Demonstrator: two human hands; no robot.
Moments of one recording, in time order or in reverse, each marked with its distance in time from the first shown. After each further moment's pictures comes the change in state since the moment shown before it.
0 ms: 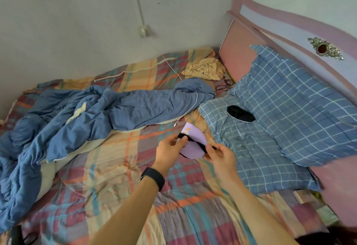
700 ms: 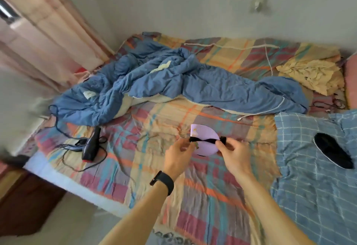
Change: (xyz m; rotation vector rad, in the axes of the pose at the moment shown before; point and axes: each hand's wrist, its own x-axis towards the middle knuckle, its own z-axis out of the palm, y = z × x) left_hand -0.089 -0.080 -0.079 -0.018 0.504 -0.254; right_hand 0.002 0.008 0.115 -0.509 -0.508 -0.164
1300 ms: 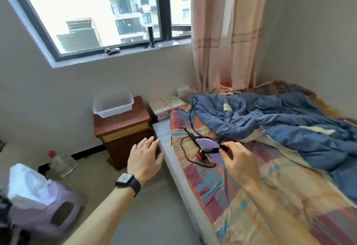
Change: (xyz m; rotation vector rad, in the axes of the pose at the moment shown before) left_hand -0.213 -0.312 -0.479 0.677 0.793 -0.271; right_hand -0.226 -0.193 0.425 -0.480 -0.470 -1.037
